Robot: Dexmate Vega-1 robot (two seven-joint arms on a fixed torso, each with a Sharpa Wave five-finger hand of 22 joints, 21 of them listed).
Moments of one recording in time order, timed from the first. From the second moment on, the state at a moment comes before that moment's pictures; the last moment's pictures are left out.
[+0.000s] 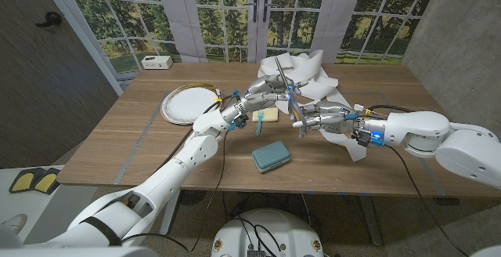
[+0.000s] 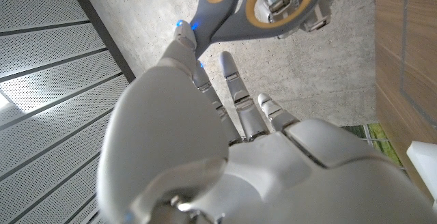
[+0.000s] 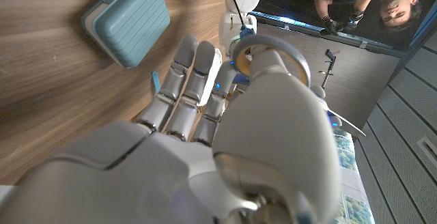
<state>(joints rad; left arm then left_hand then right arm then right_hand) 0.71 0.31 0.55 -1.29 -0.91 -0.42 -1.02 1.34 0.12 0.27 -0.14 0.18 1.00 -0.18 0.38 0.25 0.76 -0.20 0.52 0.74 0.71 -0.07 0.32 0.60 0.14 -0.01 0.19 0.17 -1.31 -1.14 -0.07 -2.22 0.93 -0.20 0.37 1.23 0.13 0.13 -0.14 0.19 0.79 -0.09 0.56 0.94 0.66 -0.17 1.37 0.77 0.78 -0.08 0.86 1.14 0.56 -0.04 1.07 0.34</state>
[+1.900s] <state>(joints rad) 0.71 0.31 0.56 -1.29 -0.89 -0.41 -0.98 1.34 0.12 0.28 -0.15 0.18 0.96 -0.16 0.38 0.24 0.77 -0.20 0.49 0.76 0.71 -0.07 0.32 0.60 0.15 0.00 0.19 0.17 -1.33 -1.14 -0.09 -2.20 0.96 -0.17 0.34 1.24 0.13 0.15 -0.14 0.20 0.80 -0.07 0.58 0.91 0.79 -0.19 1.33 1.17 0.86 -0.11 0.82 1.11 0.56 -0.05 1.26 0.22</state>
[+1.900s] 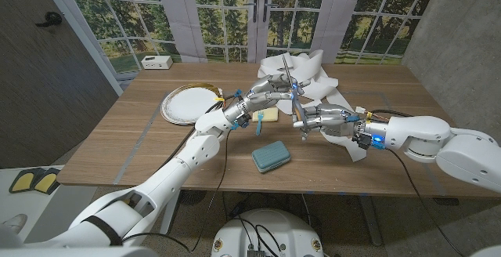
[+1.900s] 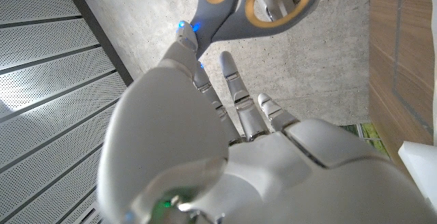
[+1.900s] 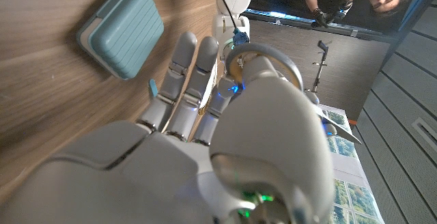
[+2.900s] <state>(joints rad) 0.71 0.31 0.56 -1.29 -0.90 -0.40 -0.97 1.34 0.12 0.28 -0.15 0.18 0.93 -0.13 0.38 0.24 0.77 -0.20 0.48 0.77 0.71 -0.07 0.32 0.60 0.15 0.00 0.19 0.17 -1.26 -1.09 -0.17 -2.13 1.10 -0.14 0.51 1.23 0.13 0.16 -0.13 0.19 0.79 -0.06 0.60 0.92 0.79 -0.19 1.30 1.14 0.86 -0.11 0.74 1.10 0.56 -0.05 1.31 0.18</state>
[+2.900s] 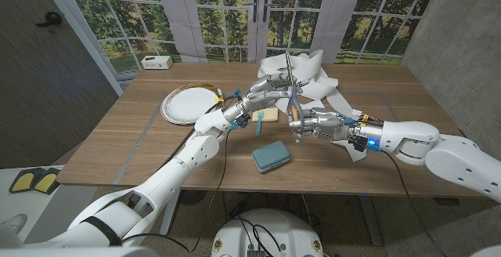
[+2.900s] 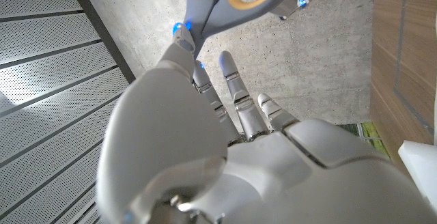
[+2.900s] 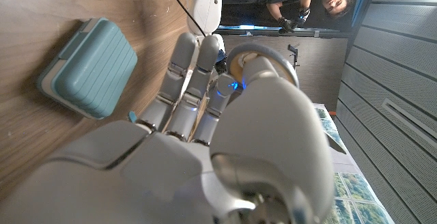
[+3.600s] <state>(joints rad) 0.72 0.31 0.55 -1.31 -0.90 -0.39 -0.94 0.99 0.08 0.23 -0.07 0.18 0.47 -0.22 0.21 0.22 0.41 -0.18 0.20 0.64 0.30 -0.04 0.18 0.35 0.13 0.14 0.19 0.17 -1.25 -1.08 -0.18 -2.11 1.11 -0.12 0.52 1.22 0.12 0.18 -0.14 0.19 0.81 -0.07 0.60 0.92 0.80 -0.19 1.21 1.15 0.89 -0.12 0.71 1.11 0.56 -0.05 1.32 0.18</state>
